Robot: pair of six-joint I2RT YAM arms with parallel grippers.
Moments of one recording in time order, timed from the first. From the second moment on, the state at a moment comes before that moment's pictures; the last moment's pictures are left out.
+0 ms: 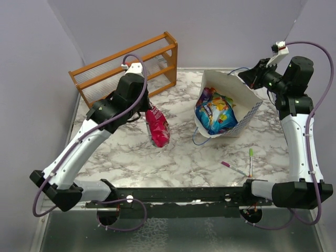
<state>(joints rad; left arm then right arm) -0.75 1.25 1.61 -0.89 -0.40 -0.49 -0.09 1.24 1.45 -0.41 -0.61 0.15</state>
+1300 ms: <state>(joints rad) -0.21 1.43 1.10 -0.46 0.25 -0.44 -0.09 1.26 1.43 -0.33 -0.92 0.21</state>
